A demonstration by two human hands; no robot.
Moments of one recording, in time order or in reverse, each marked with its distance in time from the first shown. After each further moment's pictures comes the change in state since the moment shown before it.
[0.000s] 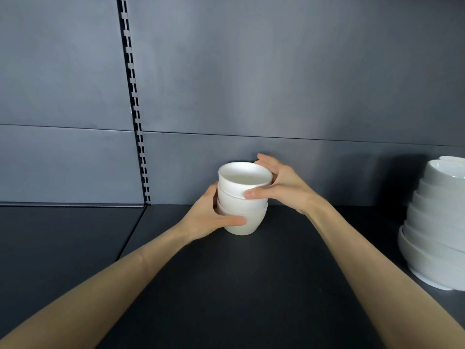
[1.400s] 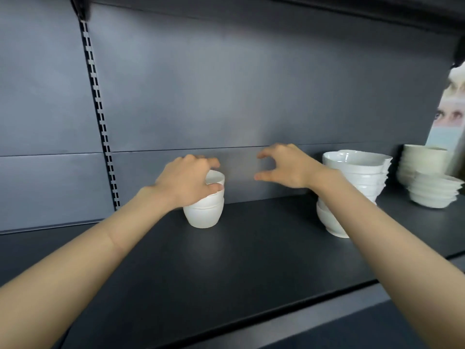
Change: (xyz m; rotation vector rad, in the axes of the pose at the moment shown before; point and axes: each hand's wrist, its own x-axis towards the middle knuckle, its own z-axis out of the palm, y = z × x) left_hand -0.067 0.163 0.006 1.124 0.053 0.325; right_hand -0.119 -0.088 -0.067 -0.939 0.200 0.038
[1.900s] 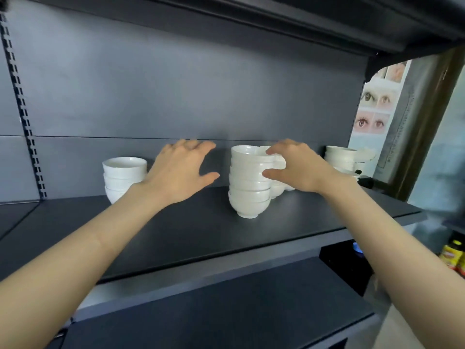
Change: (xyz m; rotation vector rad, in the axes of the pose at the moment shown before) left_hand -0.021 0.204 -0.011 -0.045 0.232 0.077; right_hand -0.164 0.141 -0.090 -0.053 0.116 0.067
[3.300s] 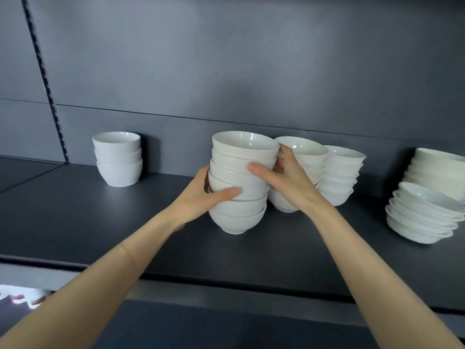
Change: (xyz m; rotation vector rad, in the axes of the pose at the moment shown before) left_hand 0.072 0.070 0.179 -1.007 -0.028 -0.648; right_hand 0.122 0.147 0.126 1.117 -0.201 -0.146
